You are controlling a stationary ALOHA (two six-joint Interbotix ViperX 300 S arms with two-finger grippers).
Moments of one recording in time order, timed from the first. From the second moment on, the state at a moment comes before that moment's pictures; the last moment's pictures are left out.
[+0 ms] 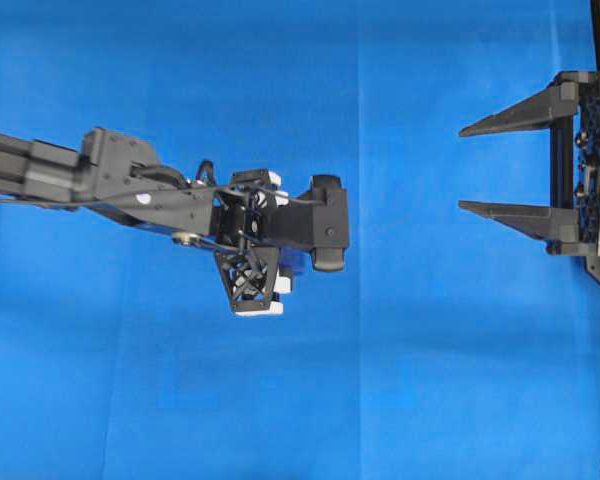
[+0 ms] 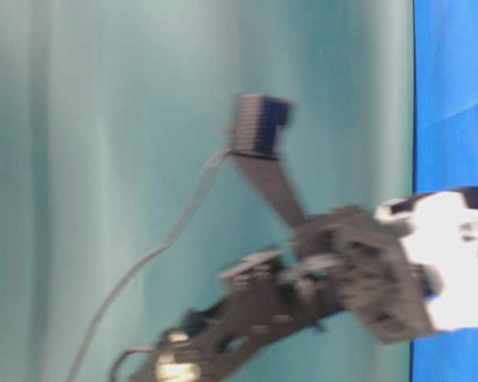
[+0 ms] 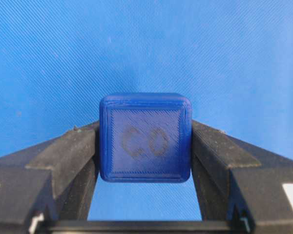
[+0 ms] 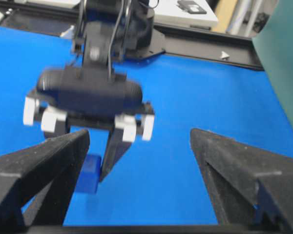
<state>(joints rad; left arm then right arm) -0.07 0.24 0.31 0.02 0.48 -0.11 -0.03 -0.85 1.12 0.00 -0.22 0.00</state>
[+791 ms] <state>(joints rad) -0.07 0.00 0.17 0.02 0.70 -0.10 -0.03 -0.85 1.12 0.00 -0.21 0.00</state>
